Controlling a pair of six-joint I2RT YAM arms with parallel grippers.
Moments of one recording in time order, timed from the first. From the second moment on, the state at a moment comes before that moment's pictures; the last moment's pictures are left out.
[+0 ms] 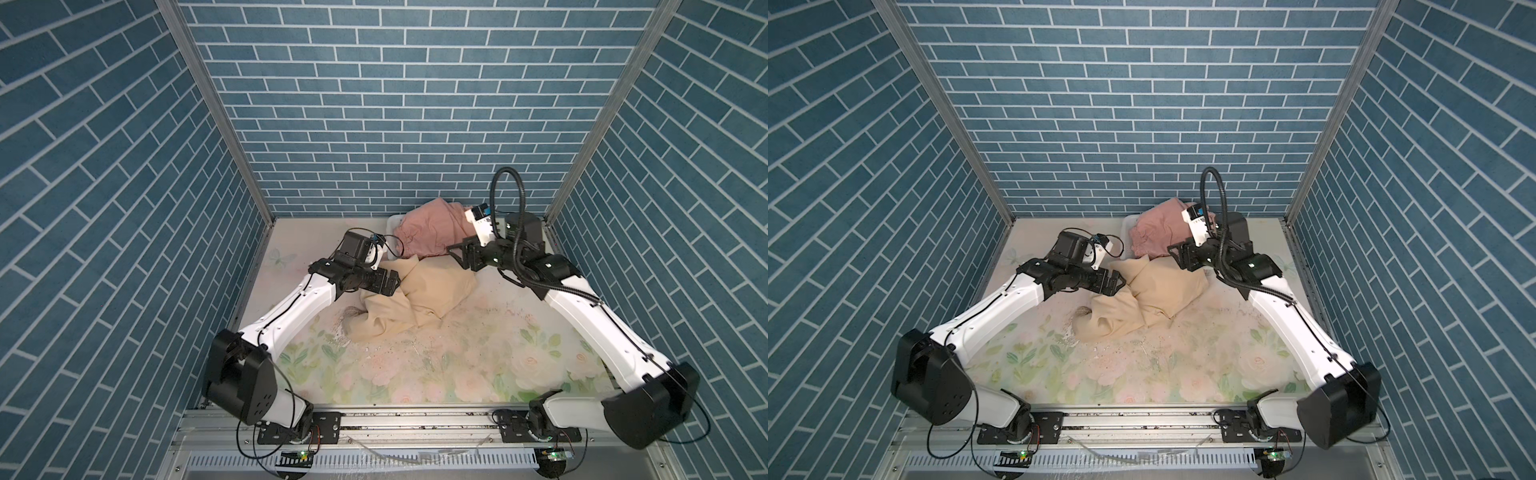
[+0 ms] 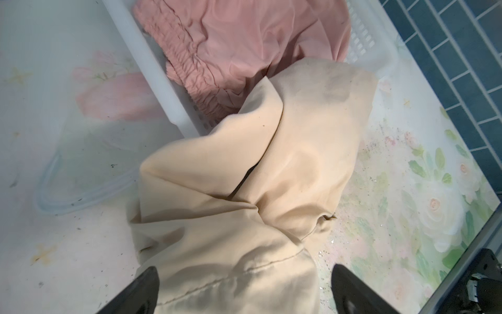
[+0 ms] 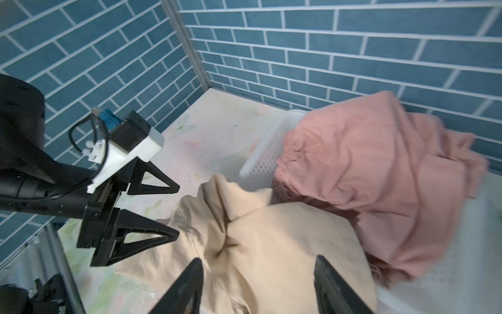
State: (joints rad) left arm -0.47 1.52 1.20 -0.57 0.25 -0.14; right arm 0.45 1.26 1.24 -0.46 -0.34 0.07
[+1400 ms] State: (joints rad) left arm -0.11 1.27 1.17 -0.92 -0.04 -0.10; right arm 0.50 1.82 1.54 -0.69 -0.19 -0.28
